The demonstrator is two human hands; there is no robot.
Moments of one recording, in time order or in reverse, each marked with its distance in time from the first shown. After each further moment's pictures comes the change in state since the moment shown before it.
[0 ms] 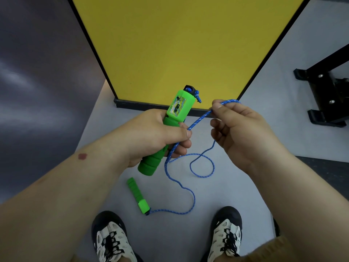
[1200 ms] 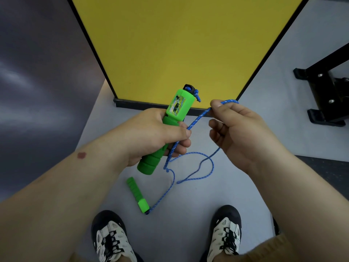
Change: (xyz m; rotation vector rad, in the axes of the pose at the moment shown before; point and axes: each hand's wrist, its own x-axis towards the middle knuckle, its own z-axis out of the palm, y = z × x) left_hand -0.001 -0.001 -0.001 -0.005 -0.024 0.008; right_hand -0.003 -0.001 -0.001 -0.012 -0.019 0.029
